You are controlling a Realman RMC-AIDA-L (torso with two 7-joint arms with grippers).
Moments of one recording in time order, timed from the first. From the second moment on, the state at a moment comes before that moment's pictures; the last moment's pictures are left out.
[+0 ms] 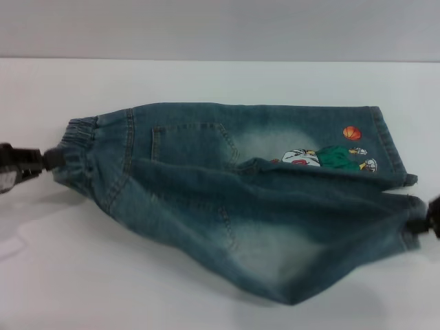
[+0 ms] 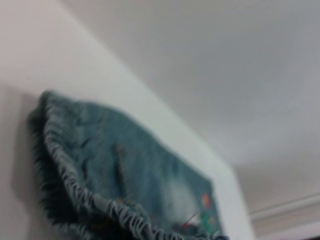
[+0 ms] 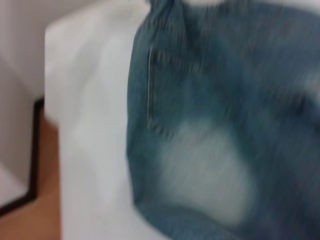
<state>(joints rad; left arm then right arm) -0.47 -1.90 0.35 0.60 2.20 1.72 -2.26 0.60 1.92 -0.50 -0.81 -2.50 -1.93 1.44</state>
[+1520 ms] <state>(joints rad) -0.54 -2.02 0.34 0.59 1.99 1.31 -2.25 0.62 1.97 -0.44 -0.60 -2.14 -1.19 1.43</state>
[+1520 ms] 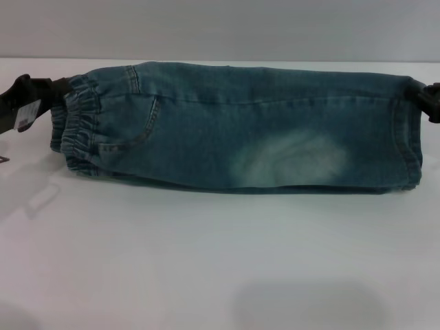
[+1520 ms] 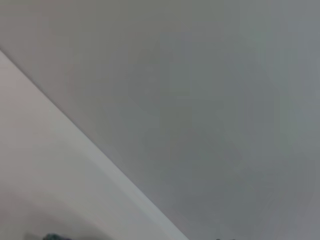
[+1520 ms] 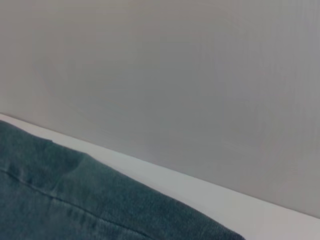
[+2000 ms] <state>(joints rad) -0.56 -2.02 0.35 0.59 2.00 1.26 -2.23 0.67 1.98 -0.56 -0.52 -2.14 -1.03 1.43</state>
